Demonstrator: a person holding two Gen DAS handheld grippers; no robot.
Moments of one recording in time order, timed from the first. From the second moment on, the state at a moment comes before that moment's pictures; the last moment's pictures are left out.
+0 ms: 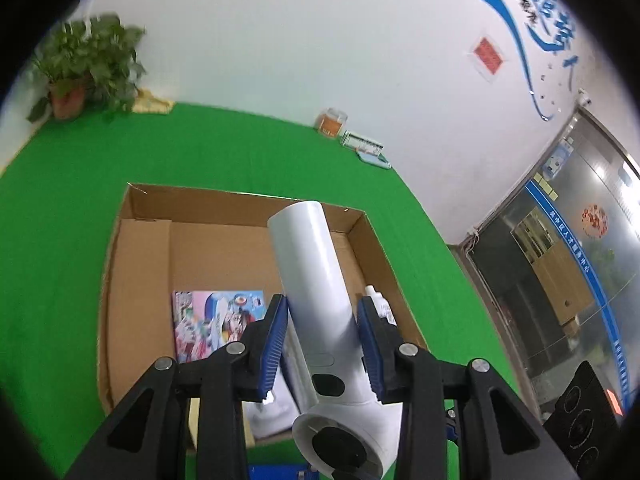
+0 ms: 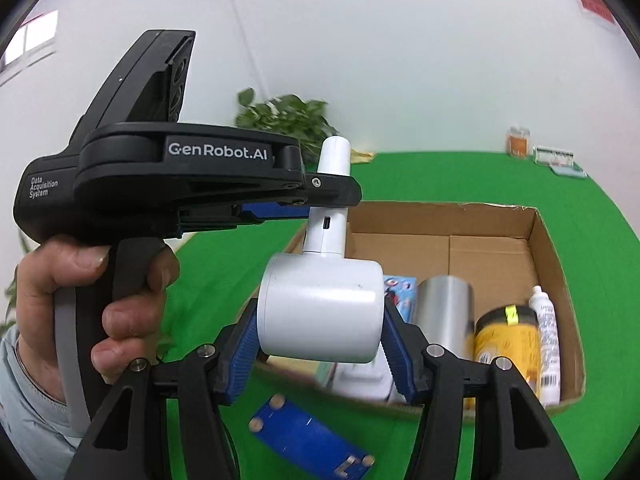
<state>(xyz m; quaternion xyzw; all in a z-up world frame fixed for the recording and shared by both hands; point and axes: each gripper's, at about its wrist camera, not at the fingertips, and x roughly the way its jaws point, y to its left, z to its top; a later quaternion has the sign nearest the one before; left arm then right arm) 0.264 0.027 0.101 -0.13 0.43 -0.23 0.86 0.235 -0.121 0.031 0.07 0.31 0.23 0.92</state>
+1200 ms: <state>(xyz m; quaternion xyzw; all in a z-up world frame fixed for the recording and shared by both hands) 0.310 0.017 -0.034 -0.10 0.61 -0.23 0.75 0.282 -0.113 -0.084 0.11 0.45 0.14 0.87</state>
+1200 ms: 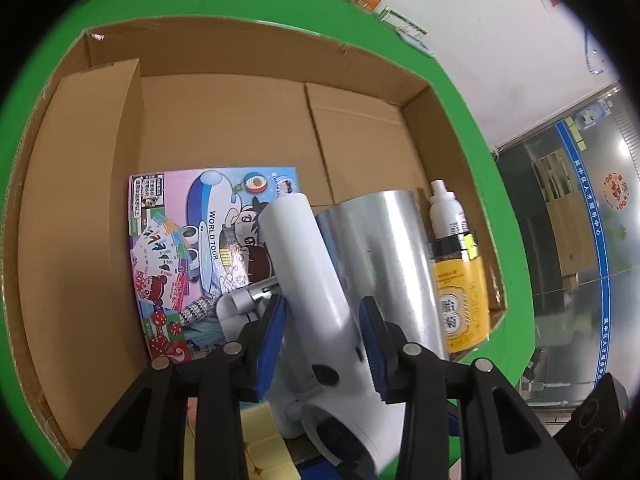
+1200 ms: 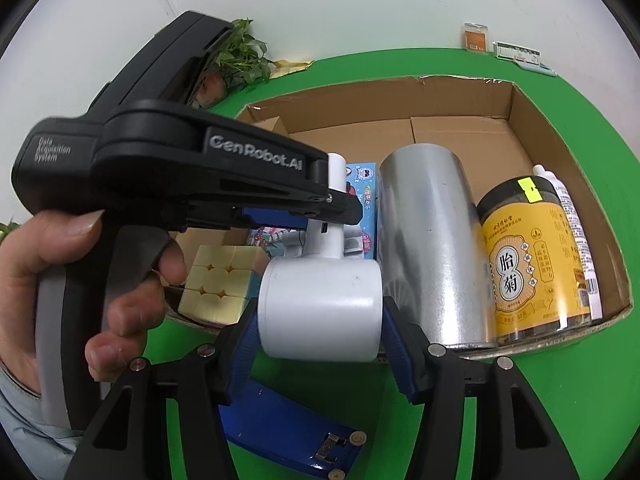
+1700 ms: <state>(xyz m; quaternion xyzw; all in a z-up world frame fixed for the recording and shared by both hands) 0.120 0.064 0.067 0.06 0.23 -0.08 0.97 0.187 -0.144 -0.074 0.02 0.28 0.20 0.94</state>
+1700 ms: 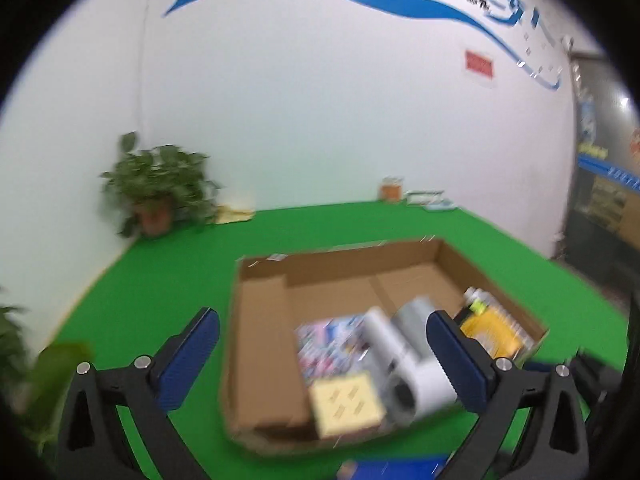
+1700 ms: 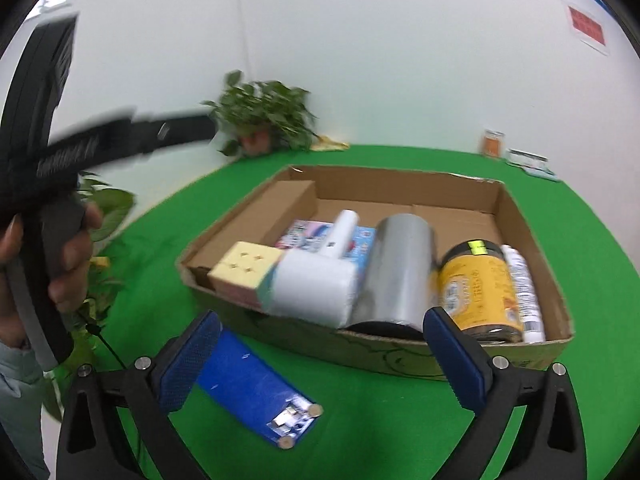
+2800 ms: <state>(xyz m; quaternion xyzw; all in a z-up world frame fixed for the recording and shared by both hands) 0.138 0.089 -0.088 -0.18 0.47 -0.23 0.83 0.169 -0.091 -0.181 -0.14 0.38 0.26 0.87</state>
